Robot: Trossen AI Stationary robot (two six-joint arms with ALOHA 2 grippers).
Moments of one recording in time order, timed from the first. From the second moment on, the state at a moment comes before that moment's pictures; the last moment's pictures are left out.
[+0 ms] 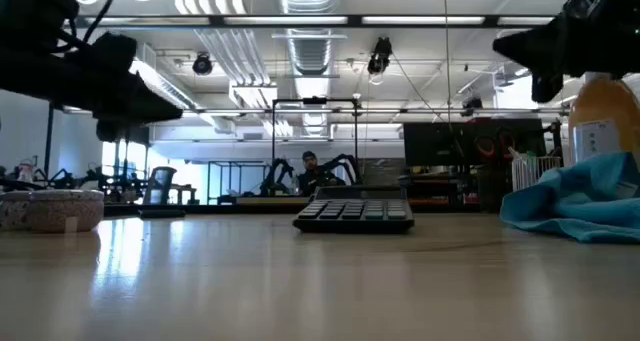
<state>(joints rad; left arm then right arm) 0.06 0.36 0.10 -0.02 -0.56 -0.41 0.11 0.18 0.01 0.33 0.33 0.20</state>
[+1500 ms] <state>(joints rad) 0.27 0.81 0.31 -0.27 -0.35 -0.45 -0.40 1.70 0.81 0.09 -0.55 0.11</state>
